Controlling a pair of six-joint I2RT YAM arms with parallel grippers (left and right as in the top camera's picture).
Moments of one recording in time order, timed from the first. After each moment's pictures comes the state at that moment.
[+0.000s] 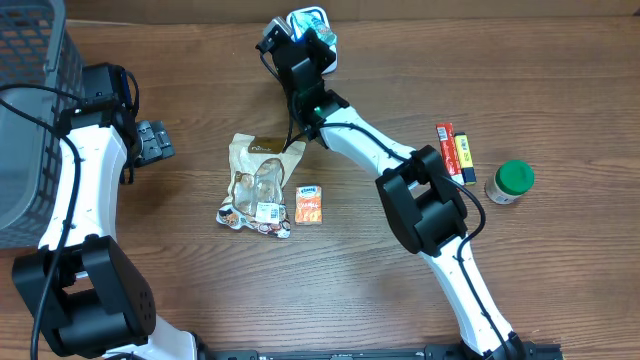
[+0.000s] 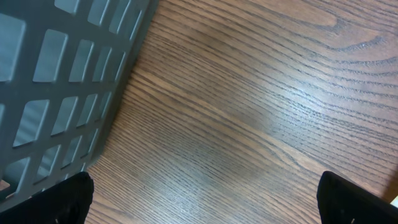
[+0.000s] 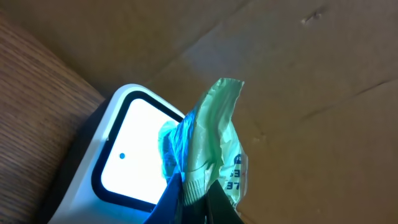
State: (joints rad) left arm 0.22 1.75 1.41 -0.91 -0.25 -0.21; right arm 0.60 2.53 2.03 0.17 0.66 -0.66
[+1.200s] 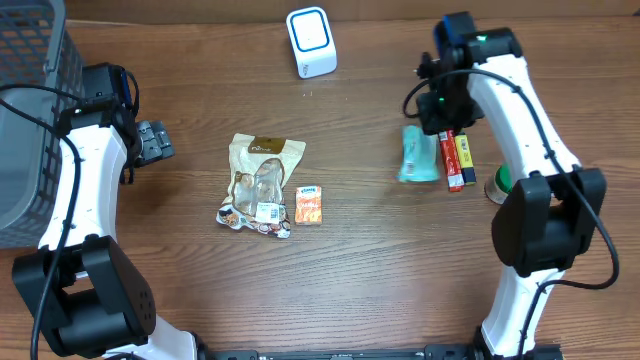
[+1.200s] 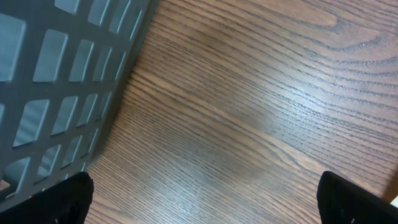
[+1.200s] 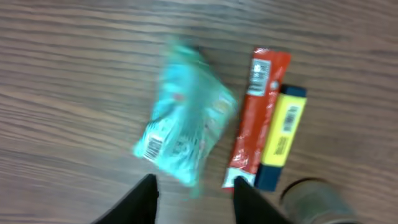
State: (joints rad) left arm 0.22 1.75 1.41 -0.91 -0.25 -0.21; right arm 0.14 2.10 1.93 -1.33 -0.01 -0.08
